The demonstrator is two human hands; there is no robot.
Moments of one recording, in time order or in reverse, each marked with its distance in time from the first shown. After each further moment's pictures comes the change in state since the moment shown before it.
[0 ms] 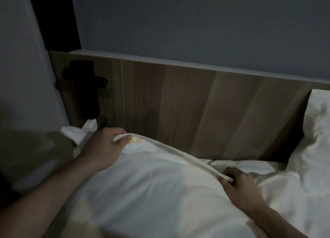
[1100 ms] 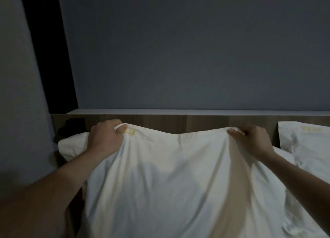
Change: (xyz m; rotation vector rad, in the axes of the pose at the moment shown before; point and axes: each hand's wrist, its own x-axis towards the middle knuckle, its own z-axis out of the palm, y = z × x) left_hand 0.088 0.122 -0.032 0.254 0.414 0.027; right_hand 0.169 0.013 -0.203 0.063 0.463 -0.248
